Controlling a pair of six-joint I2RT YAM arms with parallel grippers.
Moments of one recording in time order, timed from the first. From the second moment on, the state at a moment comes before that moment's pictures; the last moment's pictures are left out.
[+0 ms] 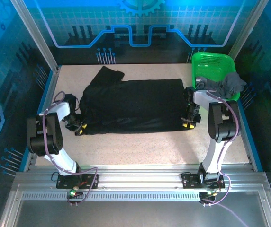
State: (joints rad) left arm 0.20 1.69 0.96 -0.82 0.08 -0.89; right arm 0.10 1.90 1.23 -1.07 0.04 0.48
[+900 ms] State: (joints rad) left arm -0.03 1.42 0.90 -0.71 0.14 -1.15; right arm 0.34 1.57 1.20 -0.82 -0.38 0.44
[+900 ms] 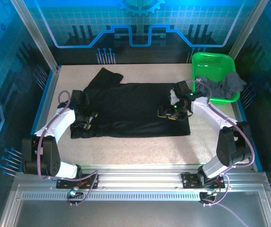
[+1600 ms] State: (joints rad) left arm -0.13 1.63 1.01 -0.66 0.18 -1.33; right arm 0.34 1.61 1.25 -0.77 -0.47 0.43
